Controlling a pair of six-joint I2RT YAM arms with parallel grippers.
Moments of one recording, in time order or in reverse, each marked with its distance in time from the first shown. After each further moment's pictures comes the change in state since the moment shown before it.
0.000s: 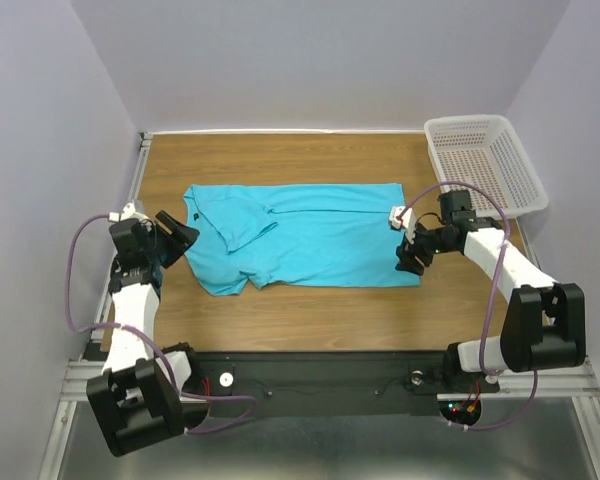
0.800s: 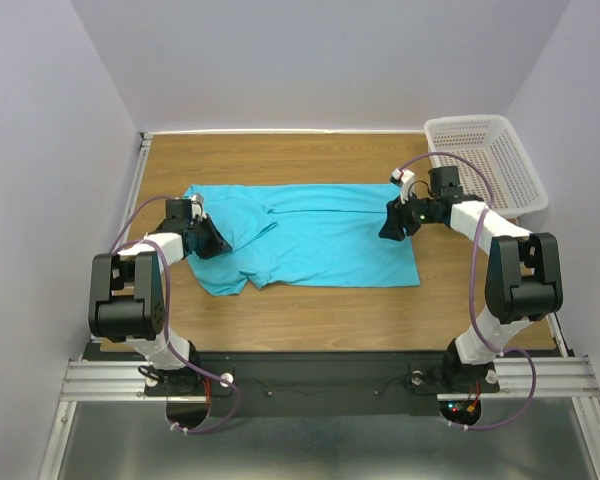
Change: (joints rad) left arm -0.271 0.619 0.170 0.060 0.016 0.097; right arm 0.000 0.304 0.191 0.245 -0.035 0.548
